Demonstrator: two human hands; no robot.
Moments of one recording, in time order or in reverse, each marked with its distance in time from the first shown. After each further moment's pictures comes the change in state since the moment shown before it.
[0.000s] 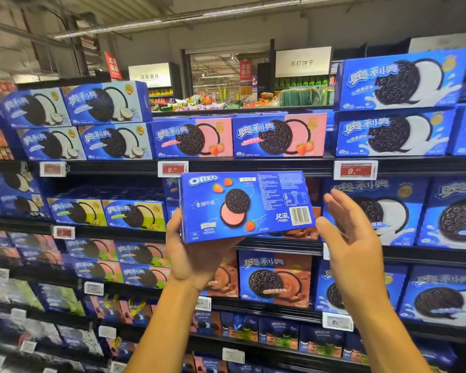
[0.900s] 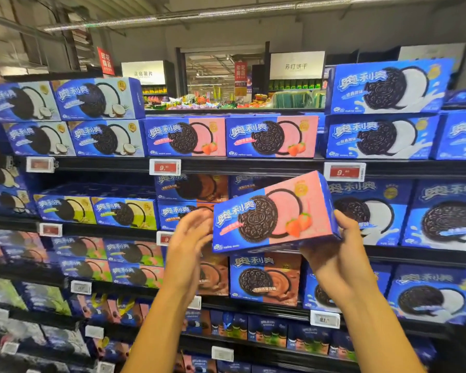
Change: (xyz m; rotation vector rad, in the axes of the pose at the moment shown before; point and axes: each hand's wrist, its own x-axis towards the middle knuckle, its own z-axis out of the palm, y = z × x) left_hand -0.006 -0.015 -0.019 0.433 0.243 0.026; right_hand 0.018 0.015 -0.013 0.736 -0.022 0.543
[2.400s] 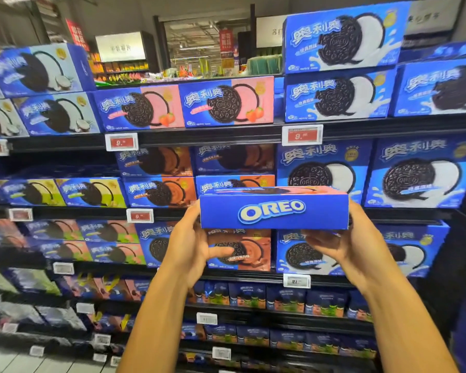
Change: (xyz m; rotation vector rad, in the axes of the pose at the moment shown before) left_hand -0.036 -0.032 0.069 -0.037 -0.245 -0.310; right_hand -0.022 -0.059 -0.101 -0.480 0.078 -0.031
